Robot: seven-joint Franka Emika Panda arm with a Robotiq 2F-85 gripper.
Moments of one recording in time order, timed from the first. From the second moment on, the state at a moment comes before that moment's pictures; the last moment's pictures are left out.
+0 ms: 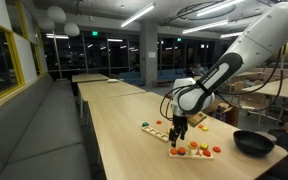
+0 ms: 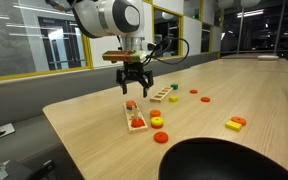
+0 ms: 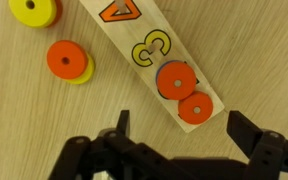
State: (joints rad) arm 0.01 0.08 0.00 -2.40 0.04 2.50 -0.06
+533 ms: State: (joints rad) arm 0.00 0.08 -0.02 -2.40 0.02 2.50 -0.02
